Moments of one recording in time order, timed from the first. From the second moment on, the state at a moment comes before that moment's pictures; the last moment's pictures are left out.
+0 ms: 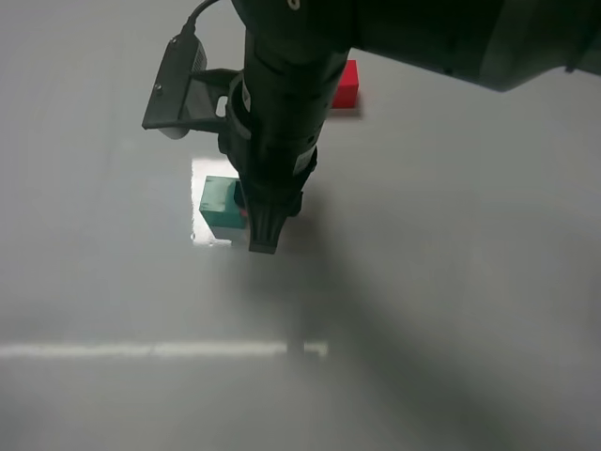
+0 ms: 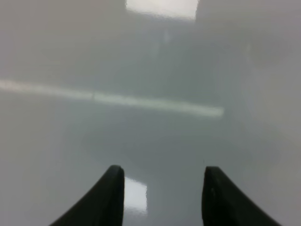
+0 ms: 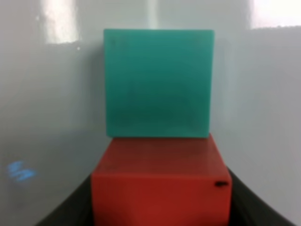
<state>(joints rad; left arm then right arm) 0.06 -0.01 -0.50 0.03 1.04 -0.07 1.00 1.83 -1.92 -0.46 1.17 -0.51</state>
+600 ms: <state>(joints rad) 0.06 -0.01 -0.50 0.03 1.04 -0.07 1.00 1.88 -1.92 -0.46 1.14 -0.50</state>
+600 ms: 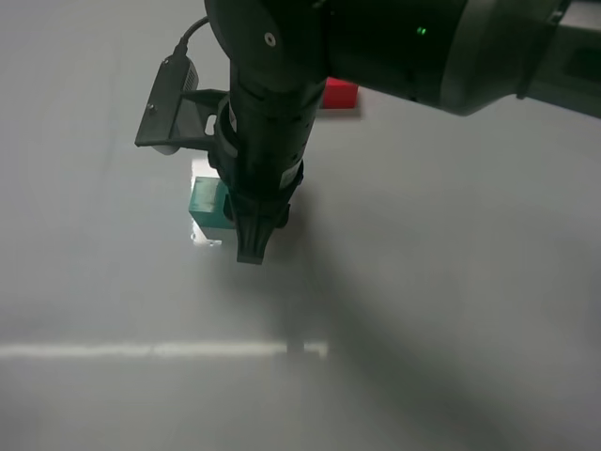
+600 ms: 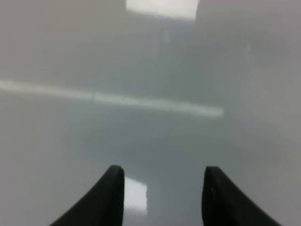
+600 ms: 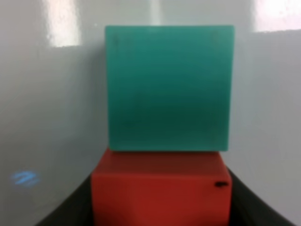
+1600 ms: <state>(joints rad) 0.06 -0.01 -0.50 0.03 1.04 -0.07 1.00 1.90 -1.92 -0.51 1.12 -0.48</state>
